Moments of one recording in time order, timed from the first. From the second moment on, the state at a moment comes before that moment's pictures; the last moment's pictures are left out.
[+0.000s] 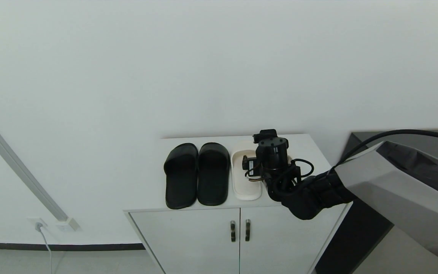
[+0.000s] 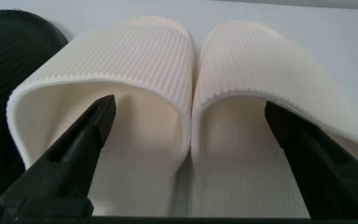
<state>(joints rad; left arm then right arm) 0.00 0.00 0.00 0.00 0.02 -0.09 0.69 2.31 -1.42 -0.68 -0.59 0.13</state>
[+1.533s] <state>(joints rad) 0.00 0.00 0.00 0.00 0.02 -0.09 0.81 1.66 -0.64 -0.77 0.04 0.03</state>
